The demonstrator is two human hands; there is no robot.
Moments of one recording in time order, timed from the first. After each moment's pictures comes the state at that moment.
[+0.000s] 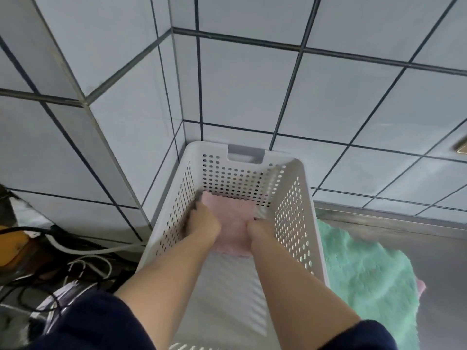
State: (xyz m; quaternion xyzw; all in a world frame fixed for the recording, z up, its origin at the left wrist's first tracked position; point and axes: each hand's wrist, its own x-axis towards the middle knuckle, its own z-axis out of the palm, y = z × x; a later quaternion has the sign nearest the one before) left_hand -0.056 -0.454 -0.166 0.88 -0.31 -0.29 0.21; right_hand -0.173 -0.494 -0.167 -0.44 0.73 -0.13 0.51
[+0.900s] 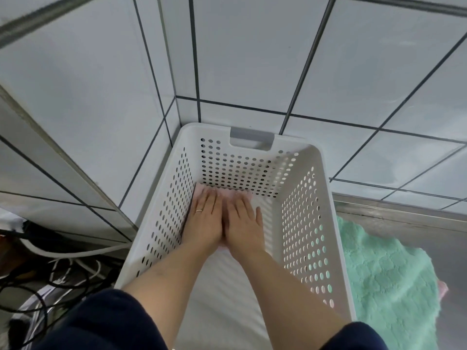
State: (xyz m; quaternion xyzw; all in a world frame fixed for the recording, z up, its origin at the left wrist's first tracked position) left_hand -0.050 -0.446 -0.214 0.78 -0.62 -0.03 0.01; right_hand -0.154 -0.475 -0.215 -0.84 0.51 -0.01 0.18
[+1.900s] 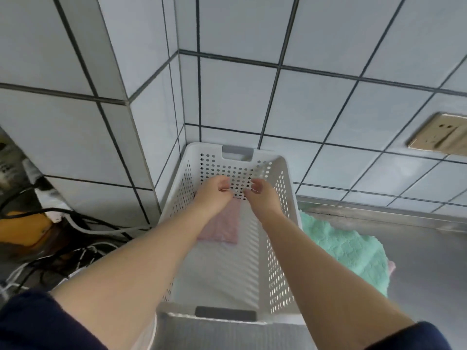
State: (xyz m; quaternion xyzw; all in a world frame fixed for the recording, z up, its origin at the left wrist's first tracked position) left_hand -0.075 -0.424 -0.068 0.72 -0.48 -0.35 0.37; right_hand -0.198 -0.466 -0.075 -0.61 0.59 -0.28 0.44
